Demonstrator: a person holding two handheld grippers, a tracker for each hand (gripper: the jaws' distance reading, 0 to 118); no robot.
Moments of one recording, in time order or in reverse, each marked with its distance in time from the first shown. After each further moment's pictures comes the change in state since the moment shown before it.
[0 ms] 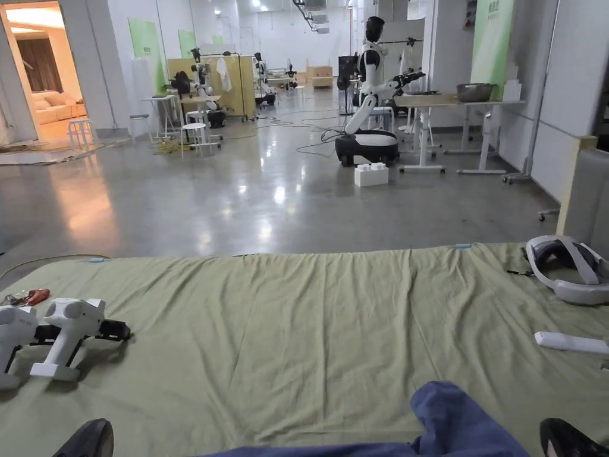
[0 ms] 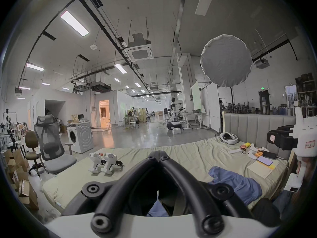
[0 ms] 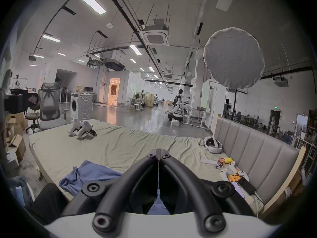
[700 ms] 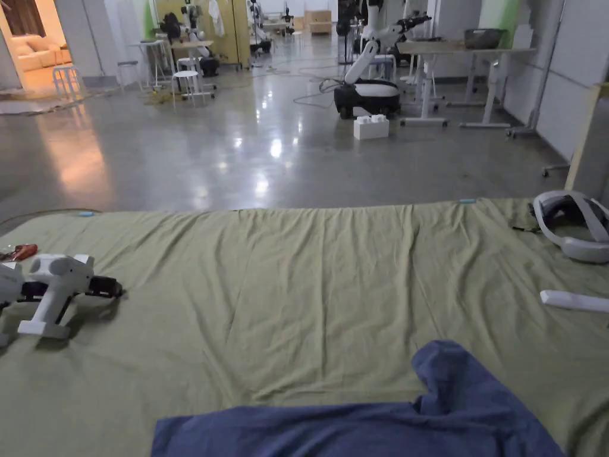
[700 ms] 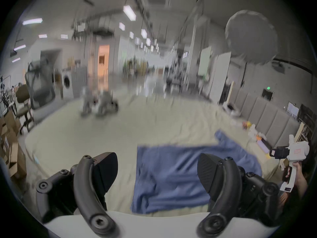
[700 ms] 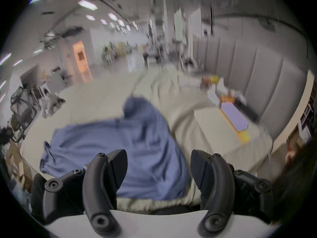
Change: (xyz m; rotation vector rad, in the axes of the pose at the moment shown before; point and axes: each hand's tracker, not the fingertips) left arm -0.090 -0.074 -0.090 -0.357 -0.046 0.210; right arm 0.098 -0.147 -0.057 -0.489 -0.160 -0.251
